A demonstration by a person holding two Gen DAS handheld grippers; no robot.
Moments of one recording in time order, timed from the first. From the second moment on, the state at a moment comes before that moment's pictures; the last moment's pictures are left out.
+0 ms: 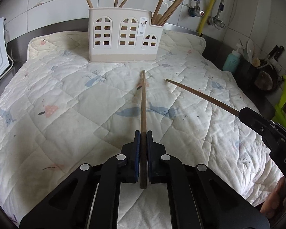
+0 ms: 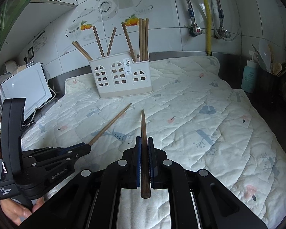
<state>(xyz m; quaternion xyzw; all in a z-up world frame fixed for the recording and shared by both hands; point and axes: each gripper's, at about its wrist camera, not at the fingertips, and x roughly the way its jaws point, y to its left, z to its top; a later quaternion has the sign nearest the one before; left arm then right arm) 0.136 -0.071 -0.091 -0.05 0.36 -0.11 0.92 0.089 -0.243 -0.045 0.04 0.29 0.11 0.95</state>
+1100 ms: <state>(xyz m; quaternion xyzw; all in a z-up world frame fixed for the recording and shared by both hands) 0.187 -0.015 0.034 -0.05 0.28 -0.16 0.94 0.191 -0.227 0.145 -0.04 0.21 0.19 0.96</state>
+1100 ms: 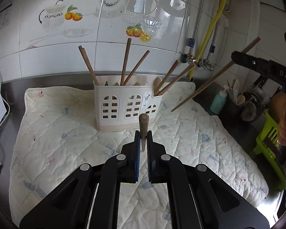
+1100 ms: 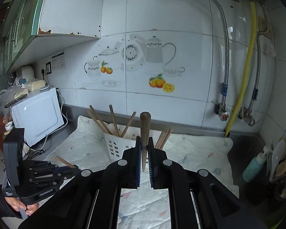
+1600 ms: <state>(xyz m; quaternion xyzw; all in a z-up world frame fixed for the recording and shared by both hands) 0.207 0.004 0.085 -0.04 0.23 -0.15 0.96 0.265 -0.202 0.149 -0.05 0.20 0.17 0.96</state>
